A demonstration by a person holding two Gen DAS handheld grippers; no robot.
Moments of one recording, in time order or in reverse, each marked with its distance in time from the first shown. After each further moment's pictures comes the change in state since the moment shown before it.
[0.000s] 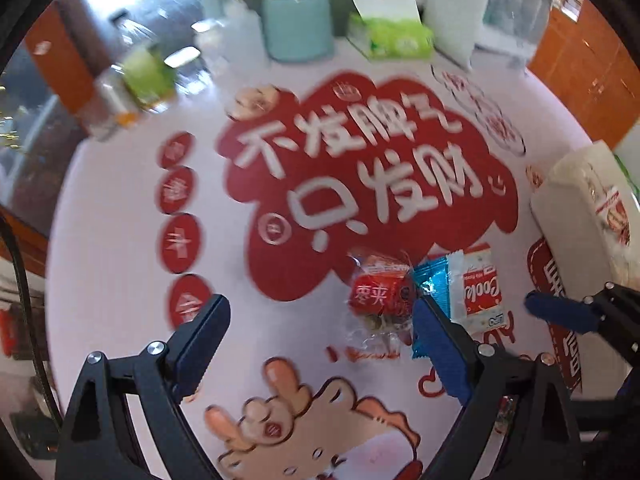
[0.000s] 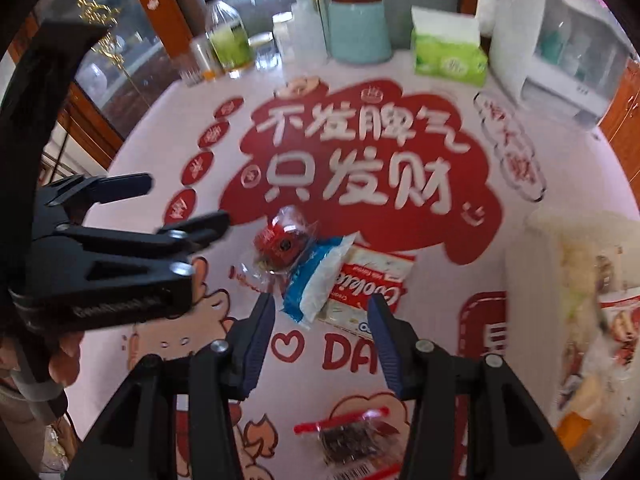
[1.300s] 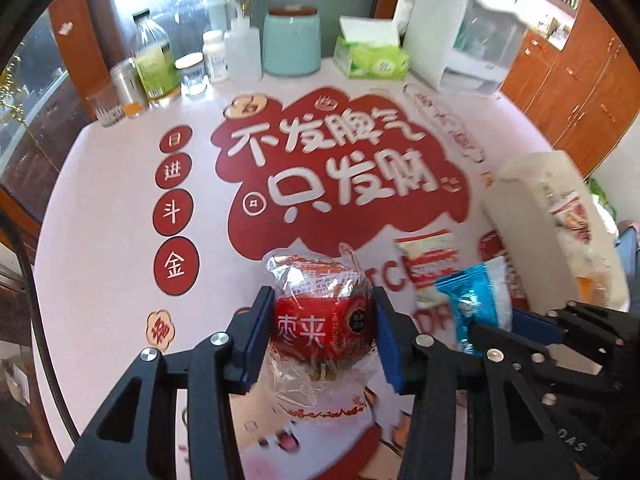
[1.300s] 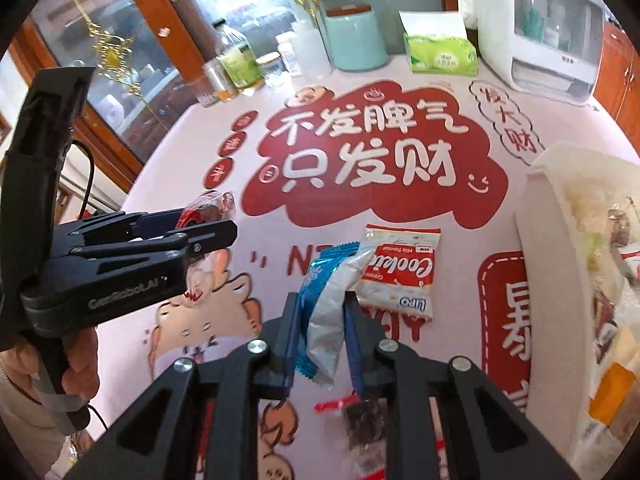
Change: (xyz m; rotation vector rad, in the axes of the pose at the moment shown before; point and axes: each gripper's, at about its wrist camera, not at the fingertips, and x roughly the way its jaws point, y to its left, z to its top) left arm -0.069 -0.008 -0.051 -0.070 -0.115 -0.088; right arm -0.027 -0.011 -0.048 0.065 -0.124 0.116
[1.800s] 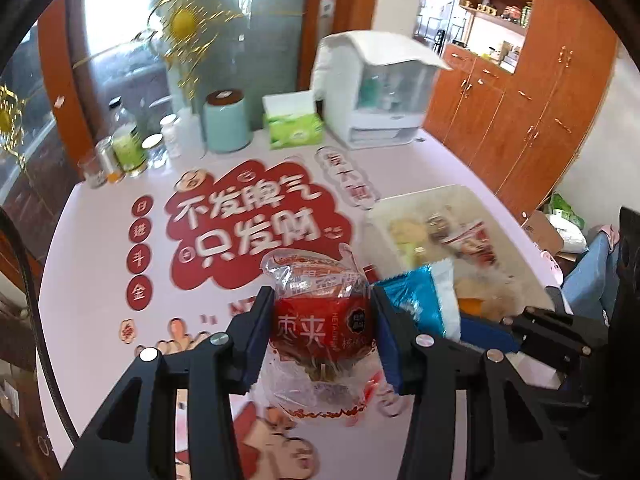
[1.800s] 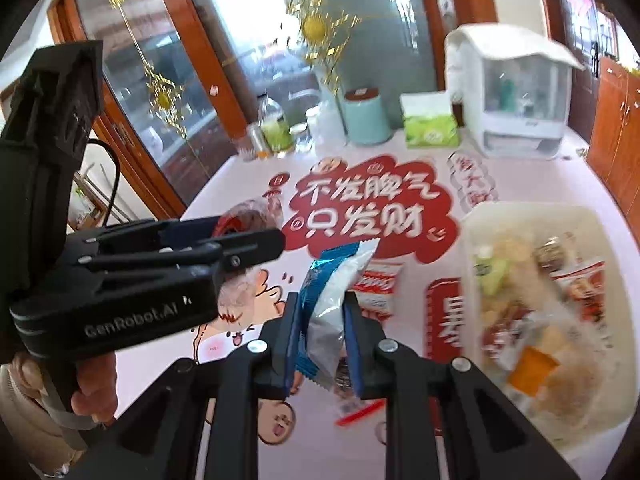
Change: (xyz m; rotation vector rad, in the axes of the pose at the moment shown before) left arm -0.117 -0.141 -0.008 0.057 -0.182 -0.059; right arm -0.148 -0.025 -0.032 -0.066 -0.215 0.058
